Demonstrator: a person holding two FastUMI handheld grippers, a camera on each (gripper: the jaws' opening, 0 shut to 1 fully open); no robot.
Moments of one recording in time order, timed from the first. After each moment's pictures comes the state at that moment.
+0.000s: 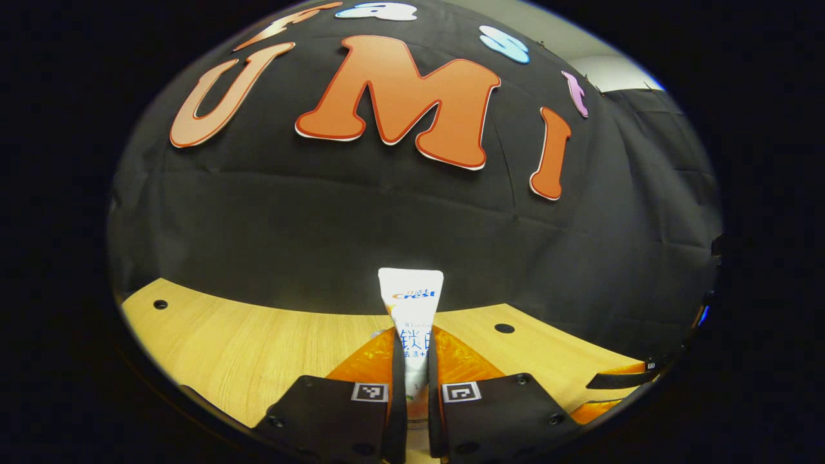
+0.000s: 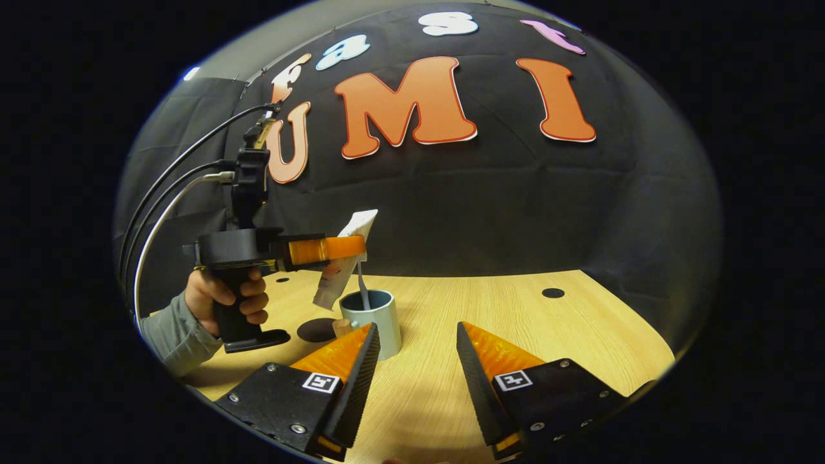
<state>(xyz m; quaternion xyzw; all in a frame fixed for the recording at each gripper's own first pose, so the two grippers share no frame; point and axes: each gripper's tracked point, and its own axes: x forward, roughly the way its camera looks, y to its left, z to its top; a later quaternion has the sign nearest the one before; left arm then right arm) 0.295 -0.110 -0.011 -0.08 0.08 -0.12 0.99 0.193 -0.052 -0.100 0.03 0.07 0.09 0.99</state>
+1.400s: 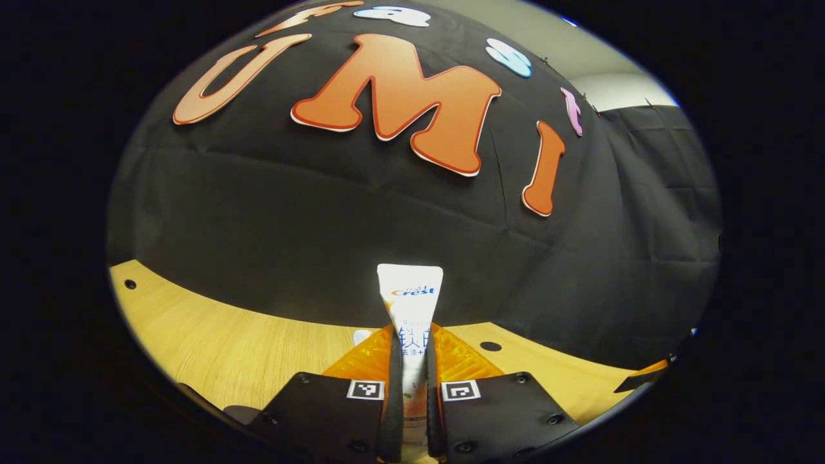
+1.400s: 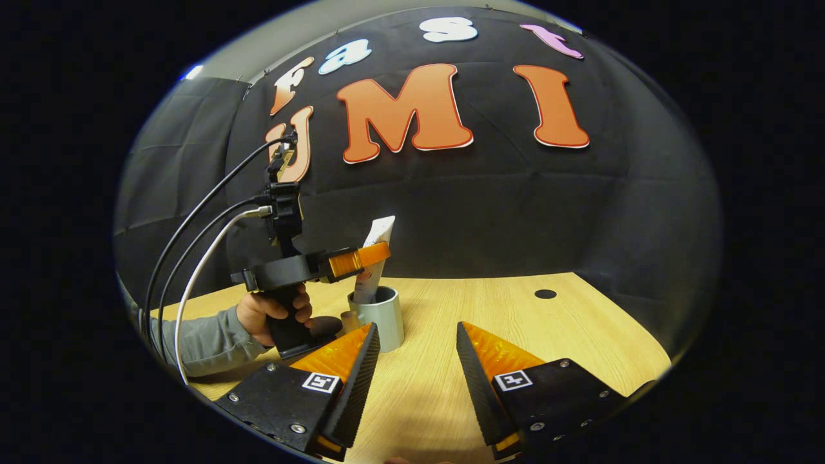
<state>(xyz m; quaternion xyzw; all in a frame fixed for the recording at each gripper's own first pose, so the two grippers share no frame) 0.311 -0.129 -0.031 -0.11 0.04 -0.15 0.98 0.176 -0.052 -0.096 0.03 0.05 0.09 0.99</state>
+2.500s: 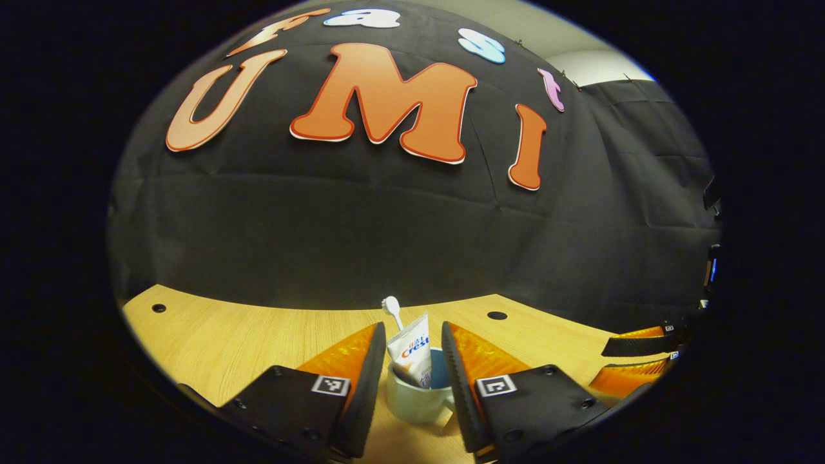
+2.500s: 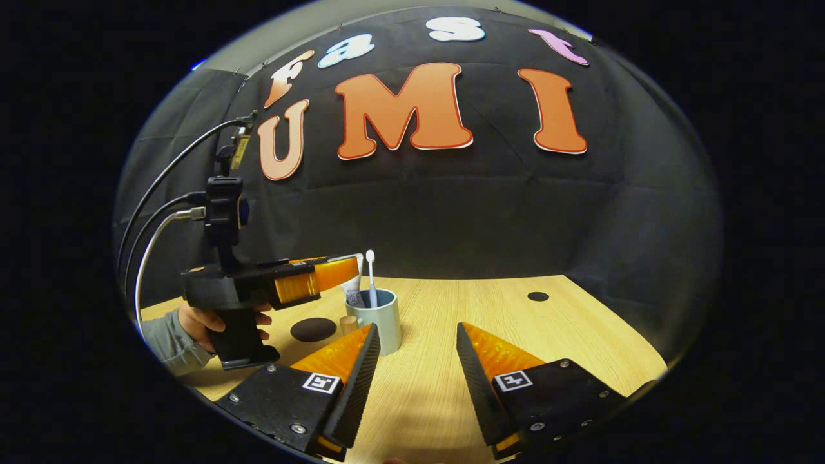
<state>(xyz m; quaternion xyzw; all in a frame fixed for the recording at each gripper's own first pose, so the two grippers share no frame) 0.248 -0.101 -0.029 -0.05 0.08 -0.15 0.98 0.184 -0.042 -0.088 0.02 0.06 0.05 1.00</state>
